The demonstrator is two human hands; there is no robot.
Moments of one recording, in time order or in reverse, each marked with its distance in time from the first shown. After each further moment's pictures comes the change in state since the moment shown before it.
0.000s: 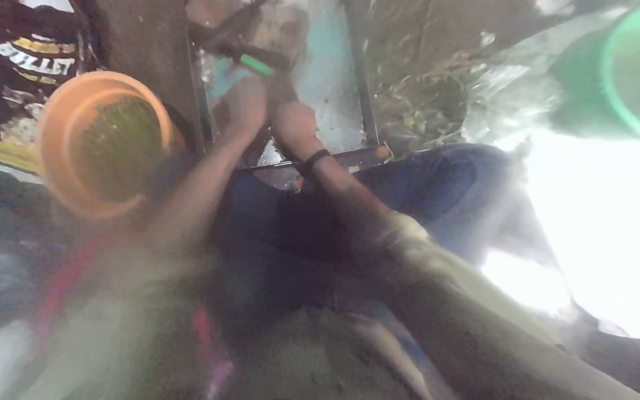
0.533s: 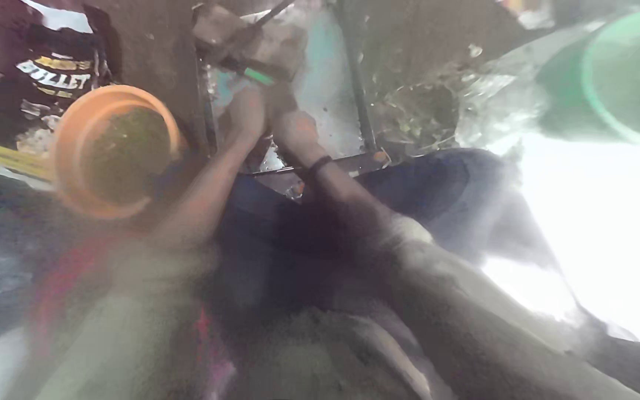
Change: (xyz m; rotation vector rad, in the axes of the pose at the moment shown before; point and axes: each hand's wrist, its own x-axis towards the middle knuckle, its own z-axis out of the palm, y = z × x) left_hand -0.001 -0.011 0.004 -0.040 0.036 0.017; right_hand -0.013 -0.002 -0.013 0.058 0.006 -0.011
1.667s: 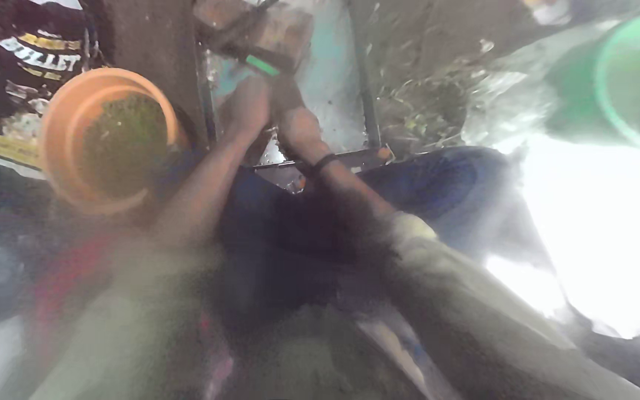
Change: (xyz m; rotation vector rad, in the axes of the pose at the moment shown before) left_hand -0.051 -0.003 -0.027 0.147 0.255 0.239; right_hand 0.003 0.007 0.015 -0.013 -0.059 -0.022
